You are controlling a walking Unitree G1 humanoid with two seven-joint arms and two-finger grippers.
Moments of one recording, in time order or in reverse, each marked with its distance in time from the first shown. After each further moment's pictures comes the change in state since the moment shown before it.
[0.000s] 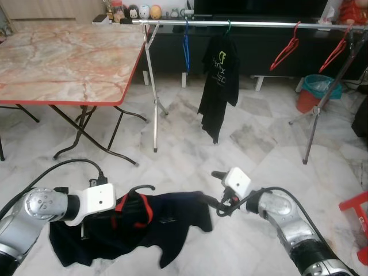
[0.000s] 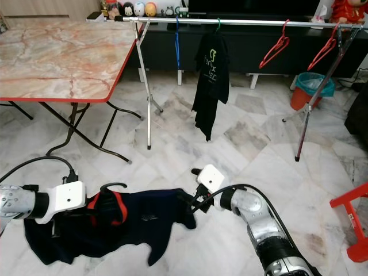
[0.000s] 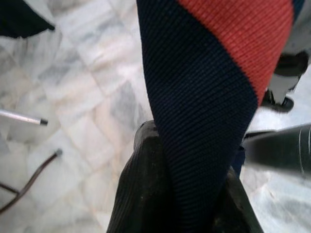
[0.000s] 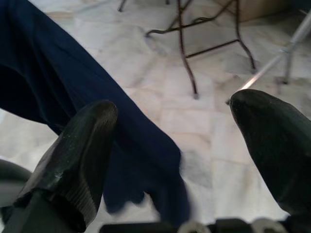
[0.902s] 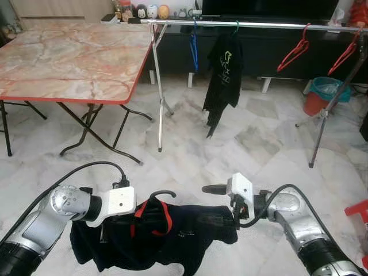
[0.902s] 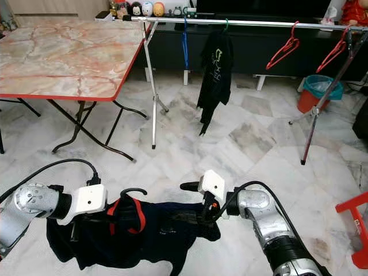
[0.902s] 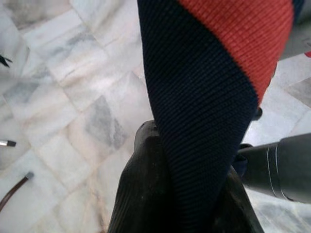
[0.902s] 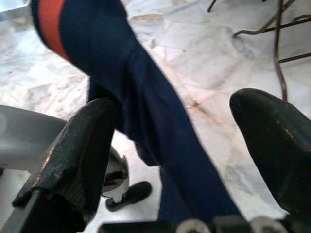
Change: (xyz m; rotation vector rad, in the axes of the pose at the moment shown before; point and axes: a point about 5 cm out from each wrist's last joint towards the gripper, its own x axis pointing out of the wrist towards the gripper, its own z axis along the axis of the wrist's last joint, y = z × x) left arm 0.028 -0.004 0.020 0.004 -0.043 -0.133; right arm -0.015 0.011 0.003 0.099 -0.021 0.353
